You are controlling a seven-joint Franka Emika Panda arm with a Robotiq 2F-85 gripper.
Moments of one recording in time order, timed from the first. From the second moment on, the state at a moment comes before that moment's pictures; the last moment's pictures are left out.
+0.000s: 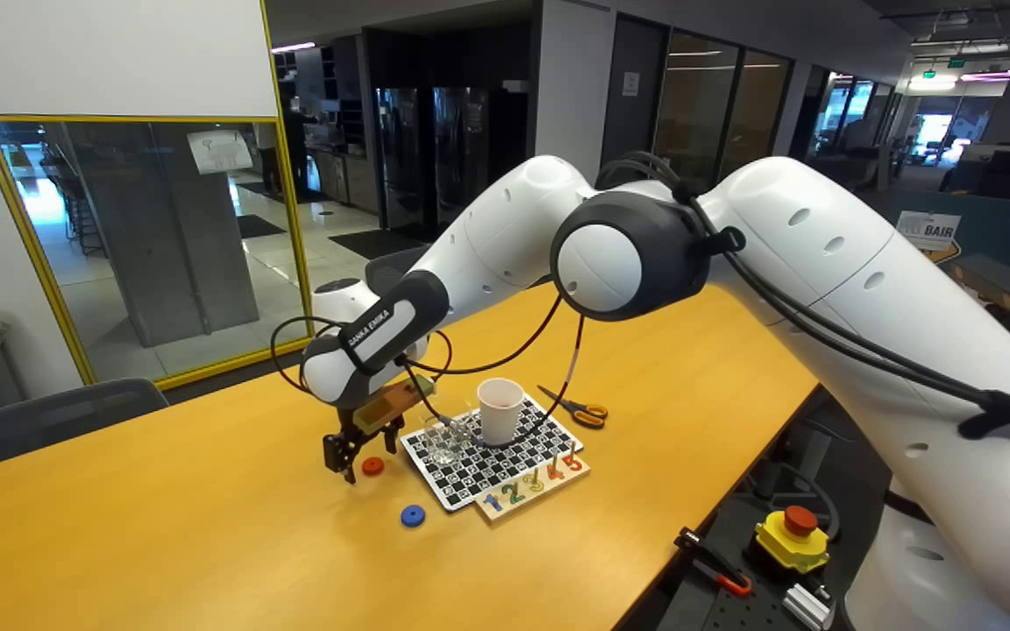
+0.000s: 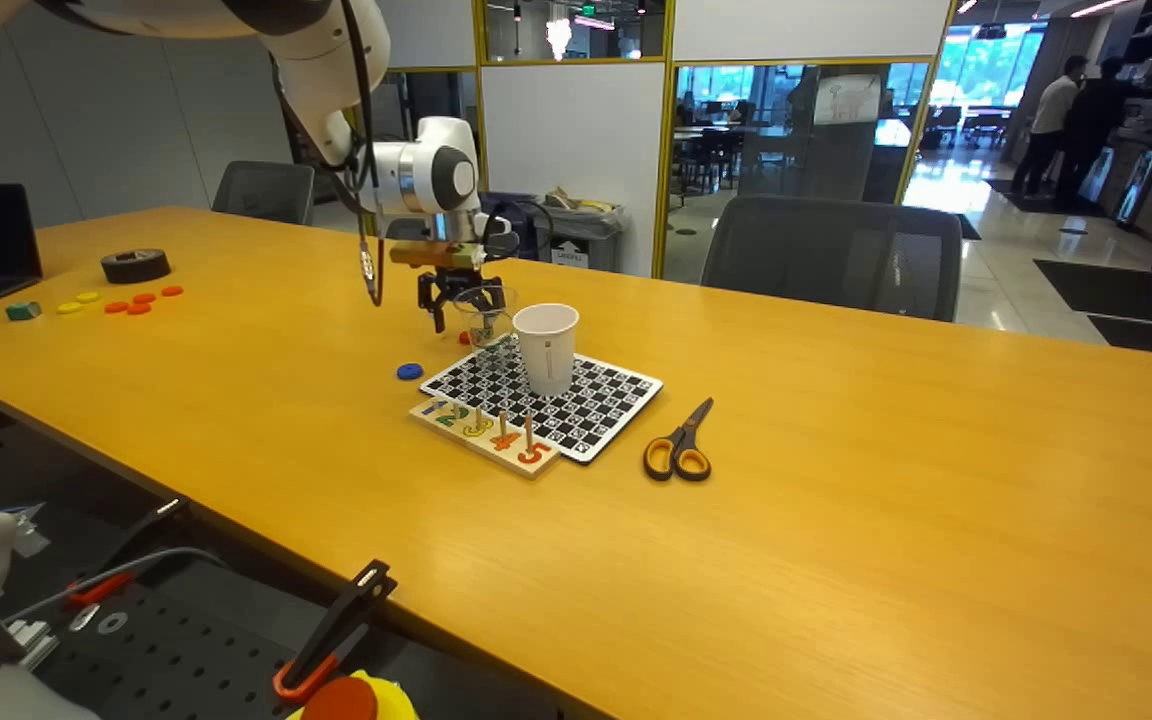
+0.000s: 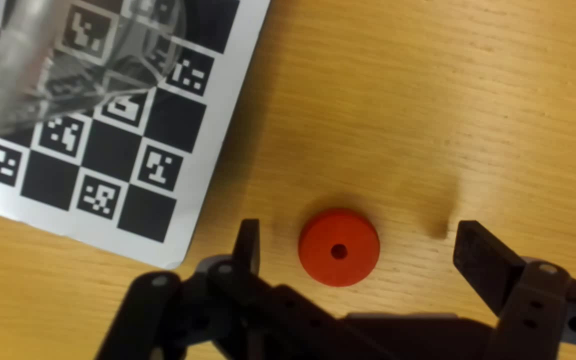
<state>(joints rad) 0.17 0.94 0.02 -1.37 -0.08 2.27 0.10</state>
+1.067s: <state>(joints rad) 0.16 0.96 0.02 -1.36 -0.07 2.28 0.11</state>
